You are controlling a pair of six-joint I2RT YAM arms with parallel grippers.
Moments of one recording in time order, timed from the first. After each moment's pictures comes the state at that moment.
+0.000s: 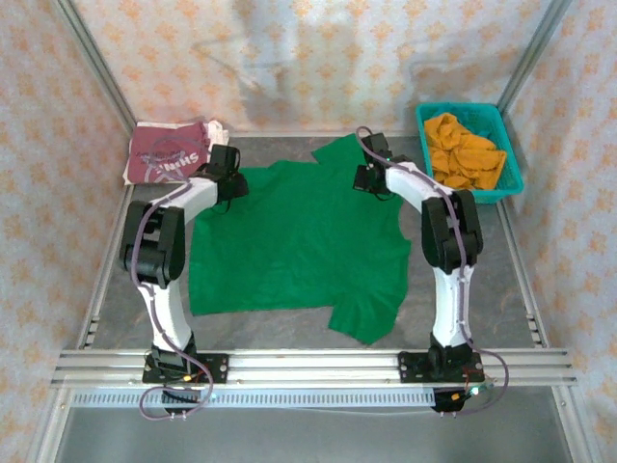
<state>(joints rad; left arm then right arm) -0.11 1.98 1.36 -0.31 -0.11 -0.39 0.30 2.15 1.66 -0.54 0.08 0.48</state>
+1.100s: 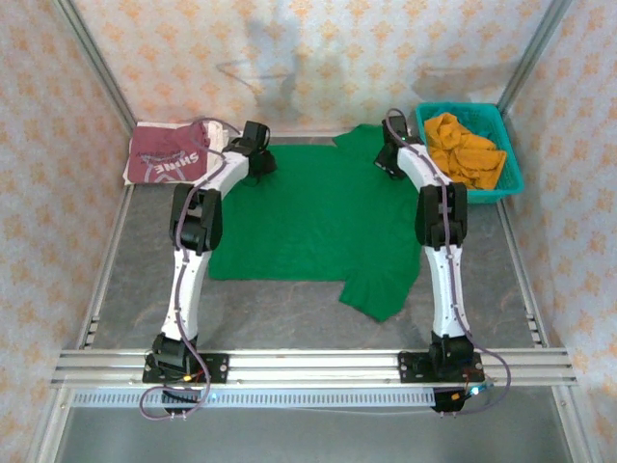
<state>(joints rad) -0.17 2.50 2.11 -0.56 -0.06 -0.51 0.15 2.53 2.24 -0.77 0.16 0.71</state>
